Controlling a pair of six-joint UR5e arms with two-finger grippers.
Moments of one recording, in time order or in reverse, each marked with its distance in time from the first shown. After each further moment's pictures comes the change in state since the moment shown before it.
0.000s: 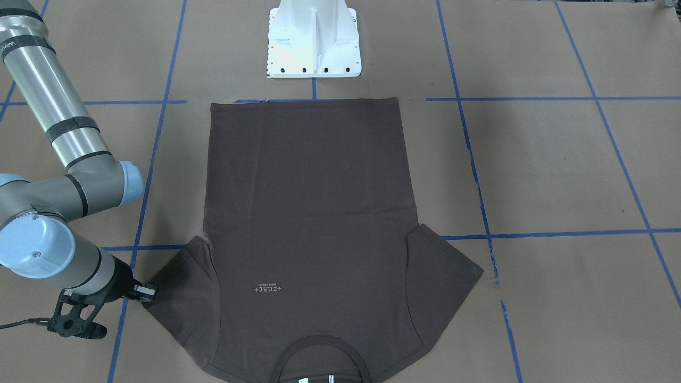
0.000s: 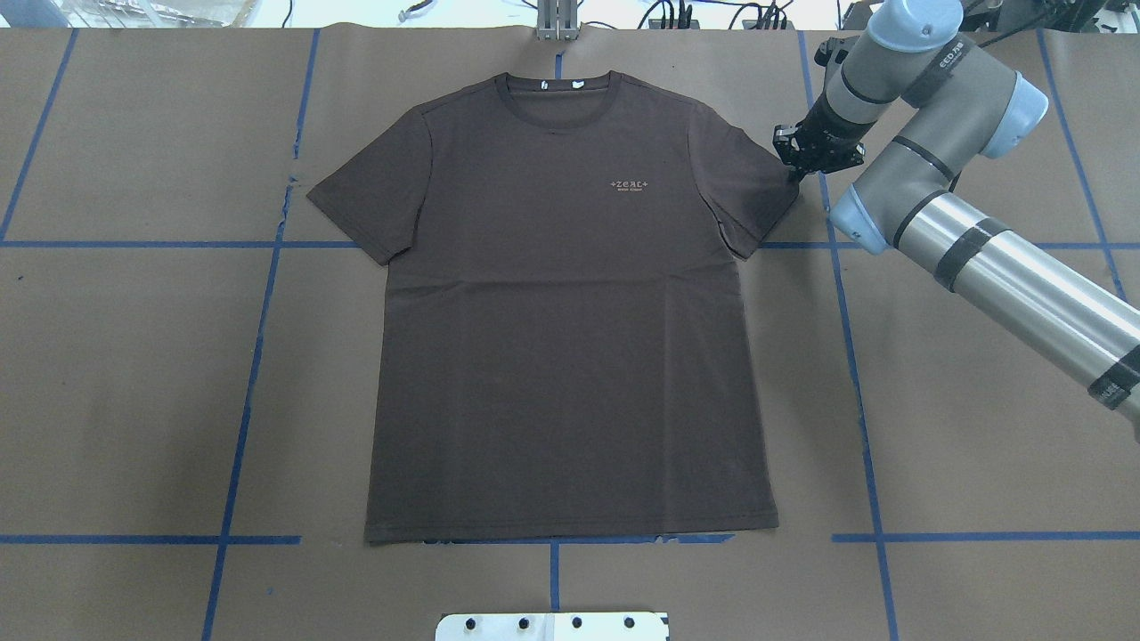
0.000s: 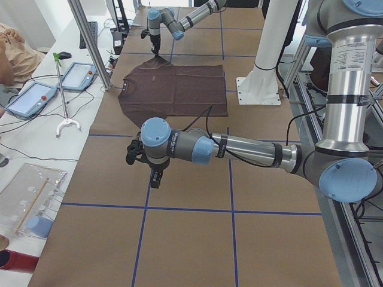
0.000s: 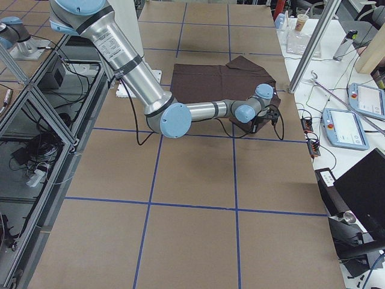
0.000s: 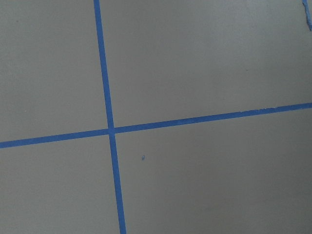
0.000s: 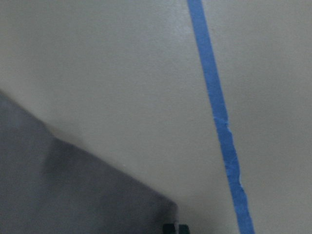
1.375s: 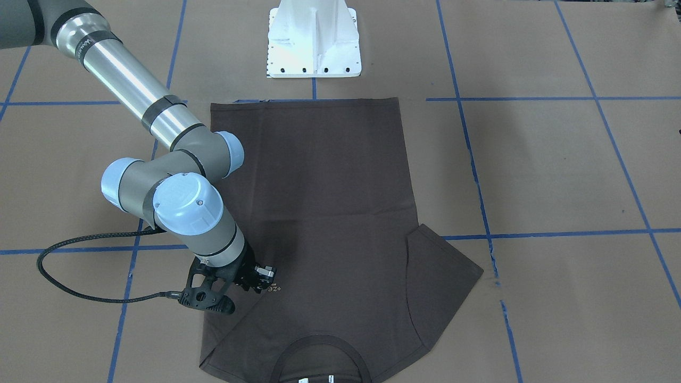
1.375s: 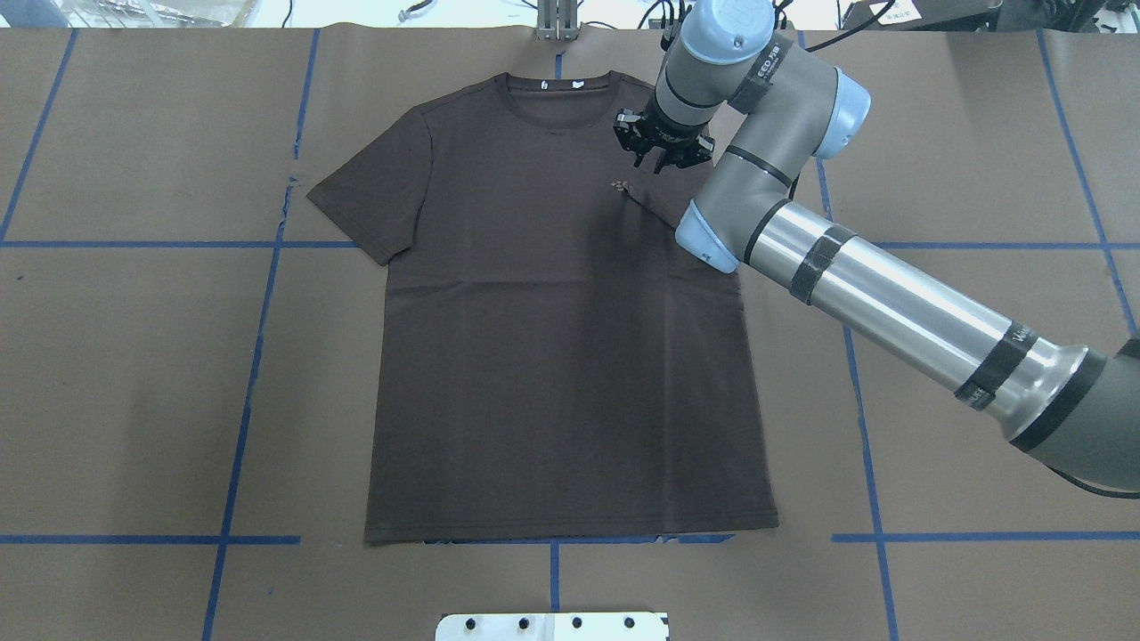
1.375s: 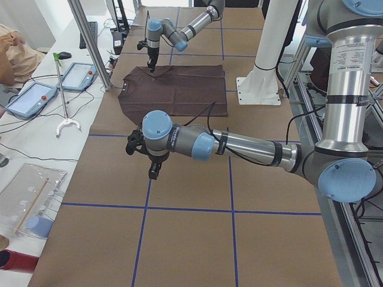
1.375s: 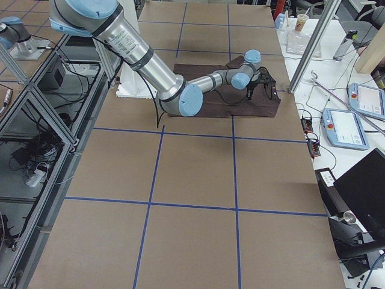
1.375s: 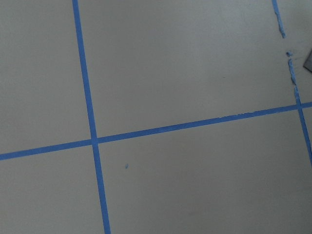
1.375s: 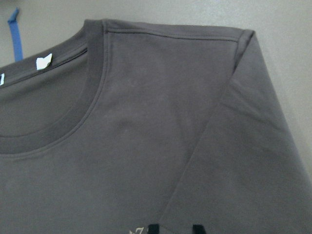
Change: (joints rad) left arm 0.014 -0.005 -0.026 -0.075 -0.073 -0.021; right arm -0.156 0.212 -0.008 -0.001 -0.176 0.281
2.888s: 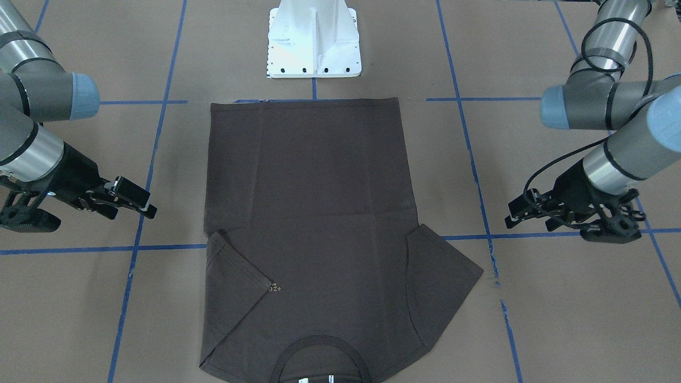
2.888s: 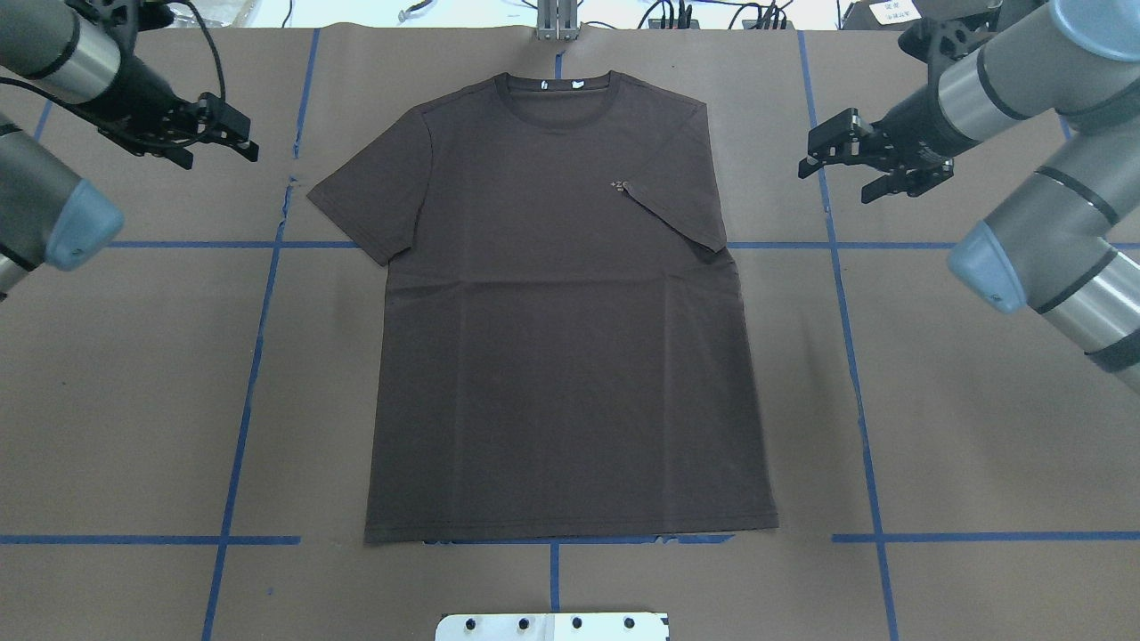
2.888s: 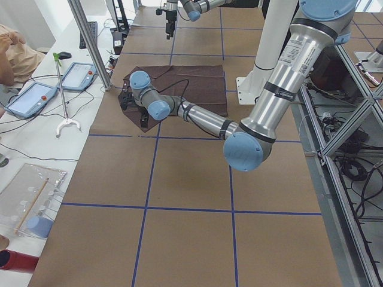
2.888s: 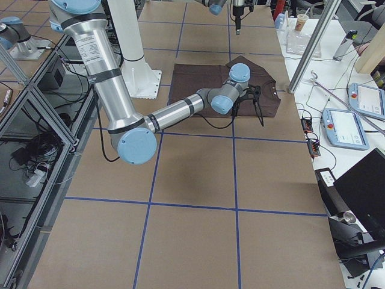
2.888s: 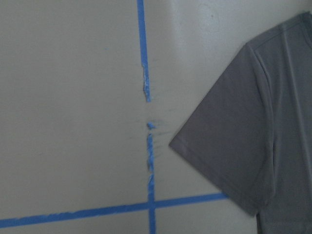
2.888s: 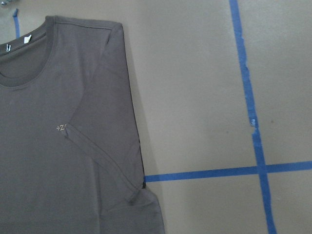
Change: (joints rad) left arm 0.455 -0.477 0.325 -0.282 0.218 -0.795; right arm 0.221 -0.589 0.675 0.001 0.349 -0.175
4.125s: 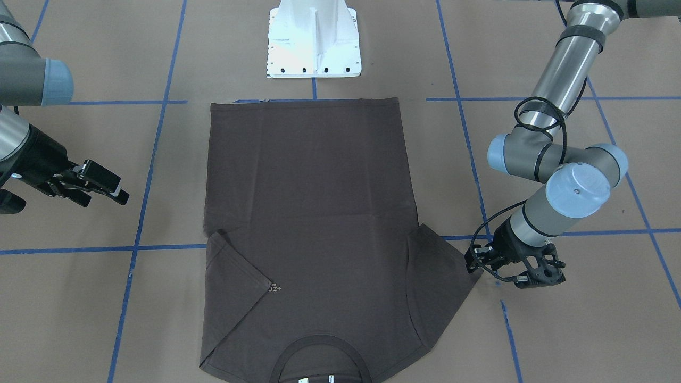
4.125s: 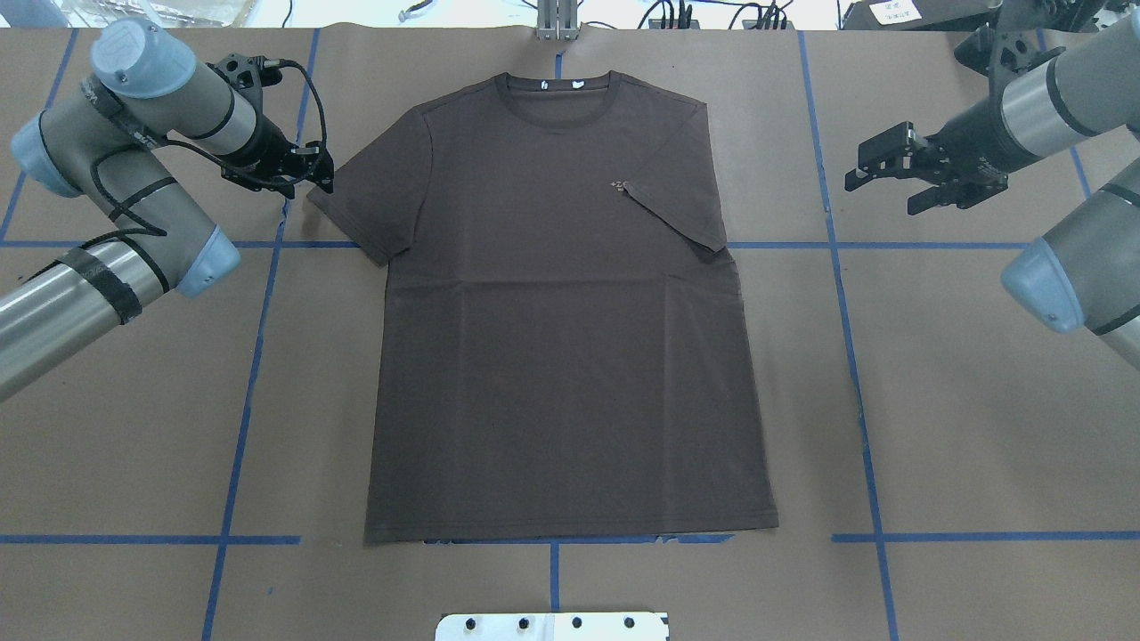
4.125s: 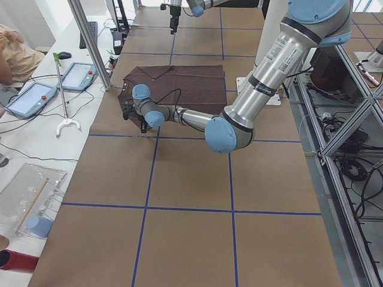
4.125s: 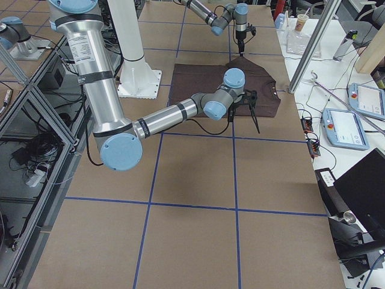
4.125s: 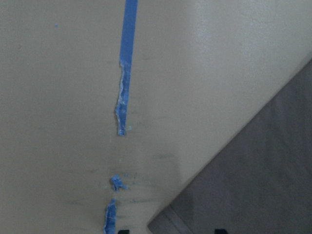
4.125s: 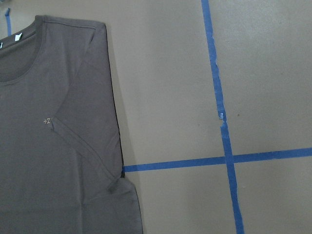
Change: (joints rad) left arm 0.129 -0.140 0.351 -0.261 0.172 -0.164; right arm 0.024 -0.068 0.052 0.002 0.008 -0.030
